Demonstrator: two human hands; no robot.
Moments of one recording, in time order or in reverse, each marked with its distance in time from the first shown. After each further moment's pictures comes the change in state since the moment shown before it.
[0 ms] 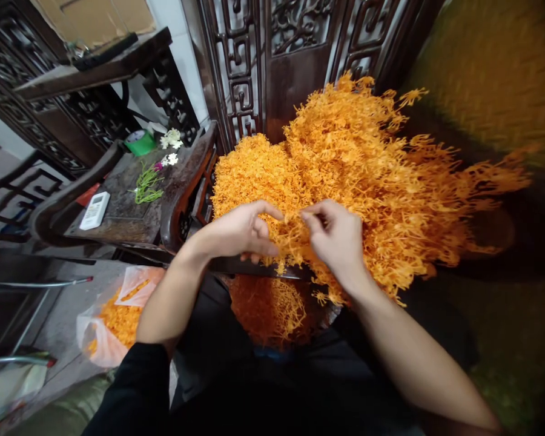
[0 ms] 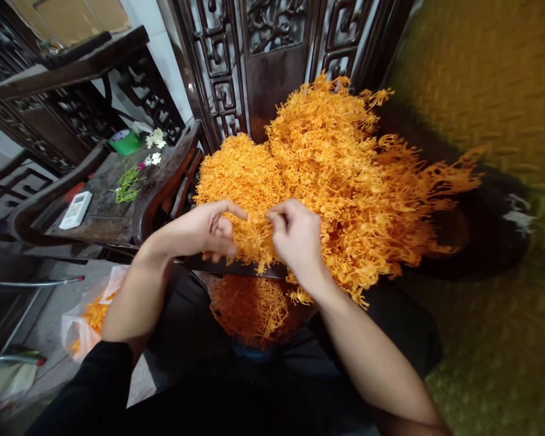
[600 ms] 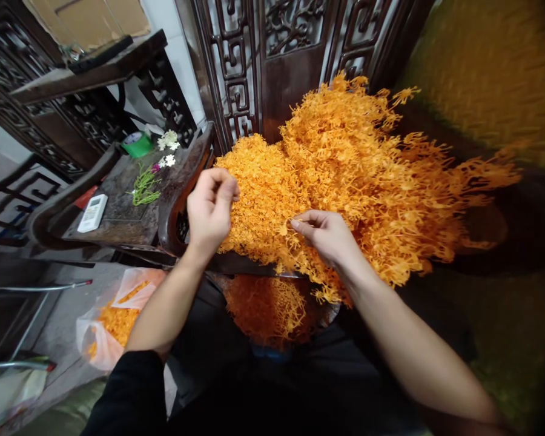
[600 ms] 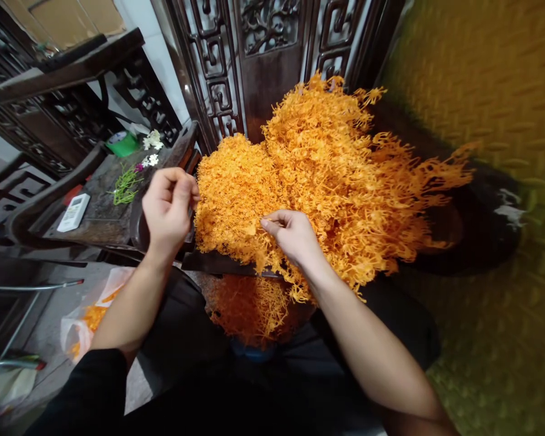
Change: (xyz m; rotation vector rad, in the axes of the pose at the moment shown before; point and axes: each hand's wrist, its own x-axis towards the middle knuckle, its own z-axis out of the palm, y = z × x) left_hand 0.017 -0.019 0.000 0.377 1.015 0.429; right_hand -0.003 0.013 0.015 0.419 -0.288 0.378
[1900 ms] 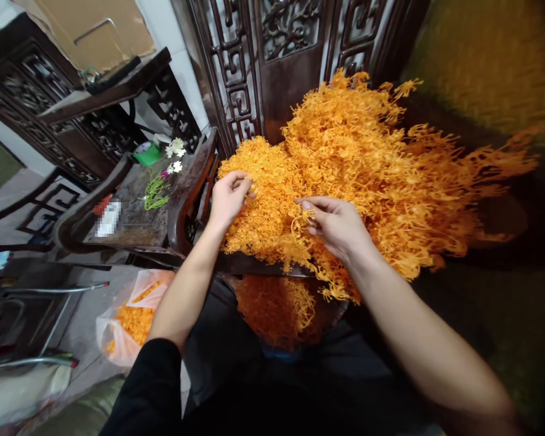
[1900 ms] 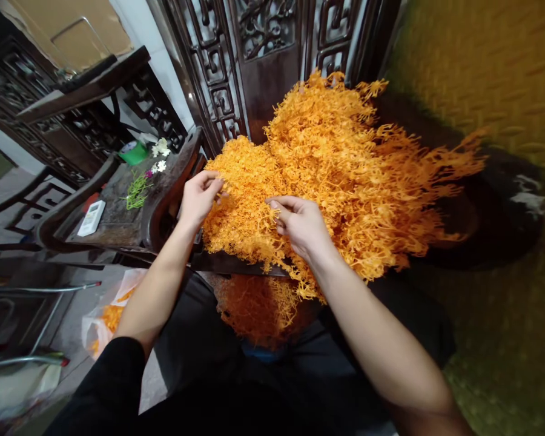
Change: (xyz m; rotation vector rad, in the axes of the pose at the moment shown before) left_hand 0.032 -0.061 0.027 -0.007 -0.146 -0.332; right_hand 0.007 -0.019 0.003 0.374 0.109 0.126
